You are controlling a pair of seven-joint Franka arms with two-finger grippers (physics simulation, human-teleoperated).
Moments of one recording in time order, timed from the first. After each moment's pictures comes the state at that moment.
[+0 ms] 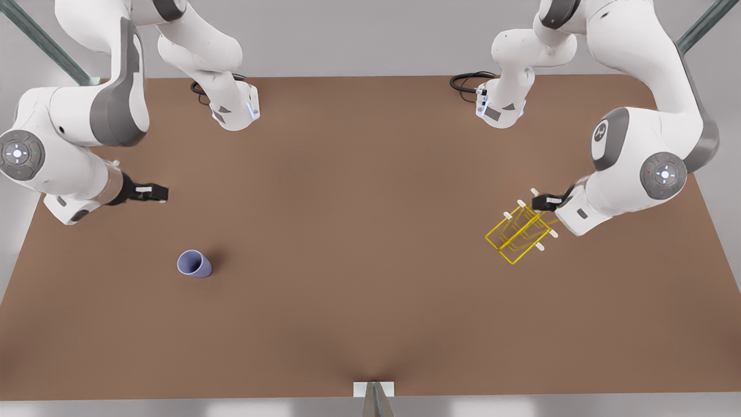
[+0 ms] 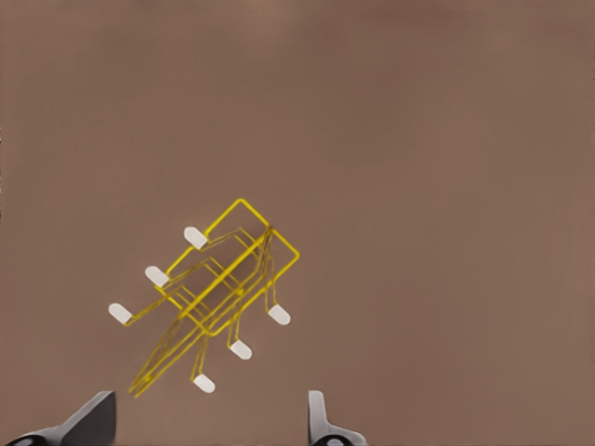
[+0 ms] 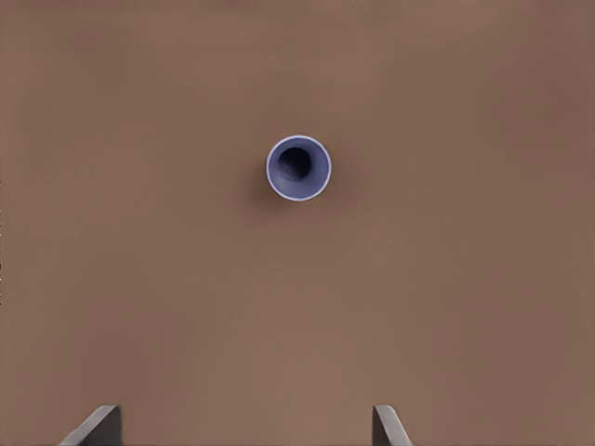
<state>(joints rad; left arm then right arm) -0.02 0.30 -0.14 -1.33 0.01 1.44 -0.07 -0.15 0.20 0.21 -1.37 -0.09 1.38 0.04</state>
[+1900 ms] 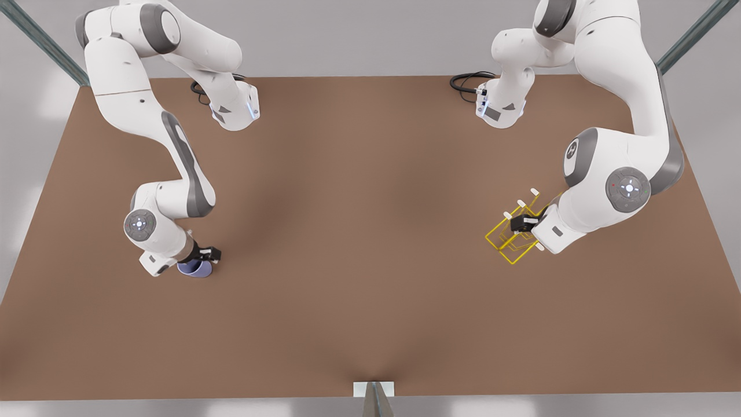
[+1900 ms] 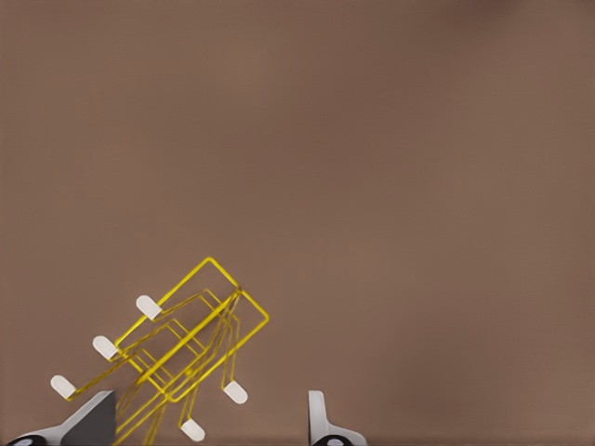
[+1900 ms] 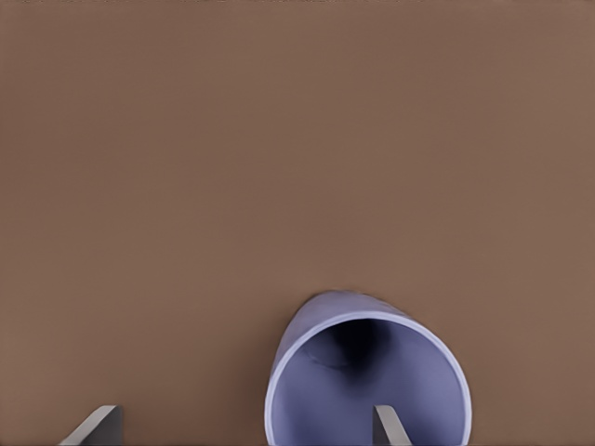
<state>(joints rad) -0.06 0.36 -0.16 -1.33 0.02 1.57 -0.15 -0.21 0.44 0.26 -1.93 -0.16 2.34 0.11</state>
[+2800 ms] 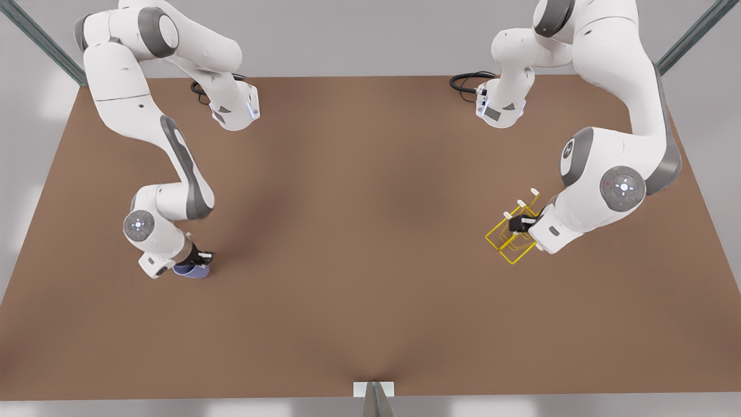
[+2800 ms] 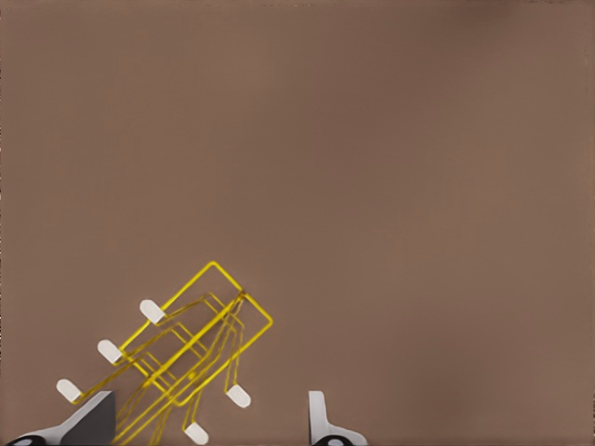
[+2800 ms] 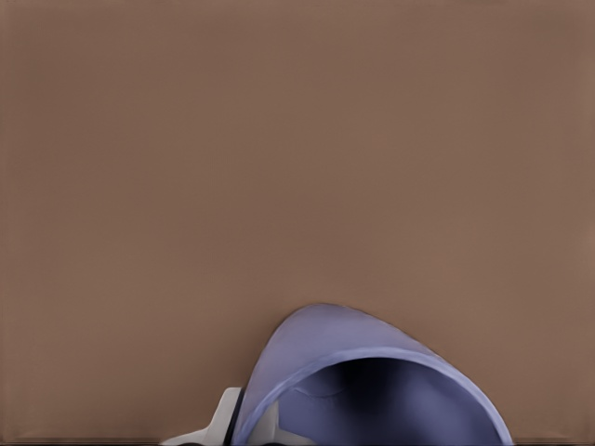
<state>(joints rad) -0.07 0.37 -0.16 -1.32 0.04 1.57 -0.16 -0.22 0.44 0.26 -1.93 -0.17 2.38 0.08</state>
